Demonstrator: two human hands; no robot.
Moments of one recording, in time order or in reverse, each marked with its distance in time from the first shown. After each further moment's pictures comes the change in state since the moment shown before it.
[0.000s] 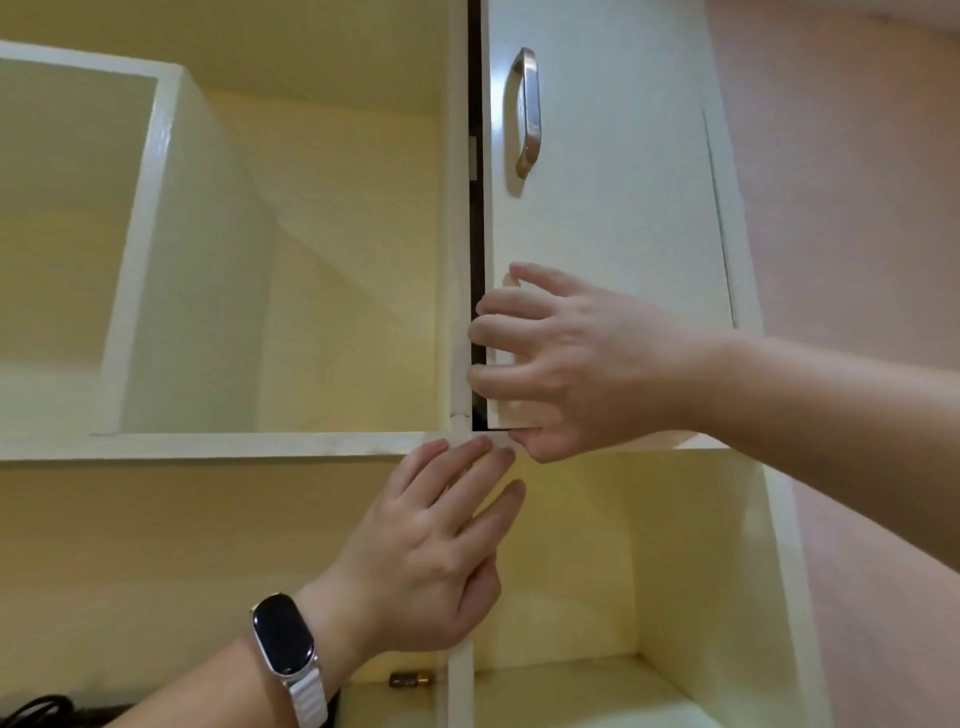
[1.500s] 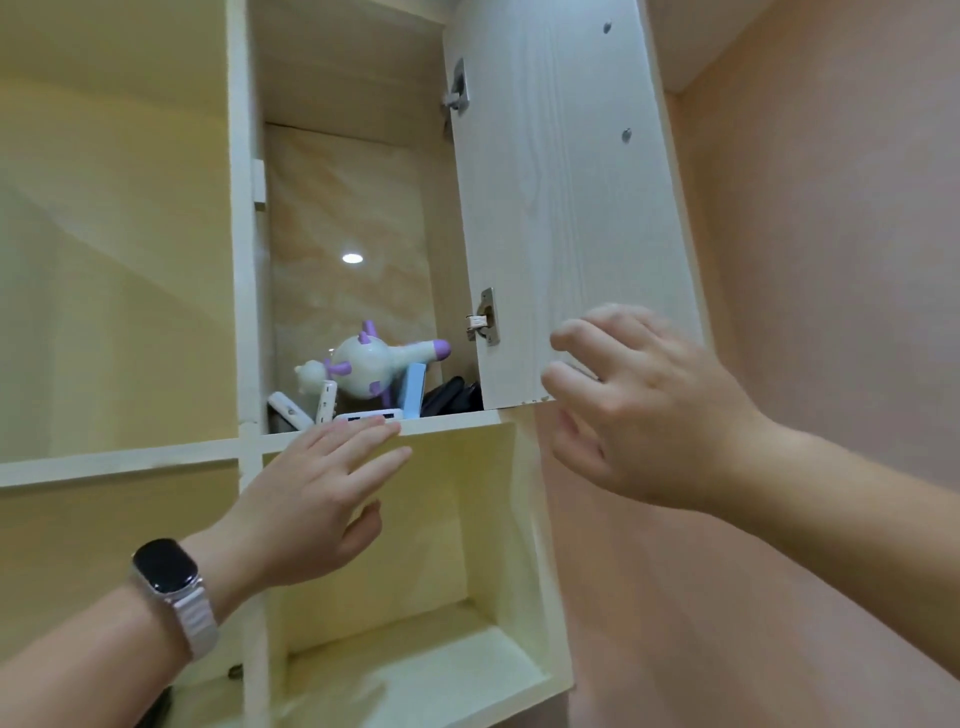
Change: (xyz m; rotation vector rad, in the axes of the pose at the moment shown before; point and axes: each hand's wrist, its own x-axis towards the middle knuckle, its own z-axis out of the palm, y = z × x) left_hand 0.073 0.033 0.002 -0.154 -0.221 0.058; right_hand -0.185 -0.017 -0.103 -0.099 0.007 0.539
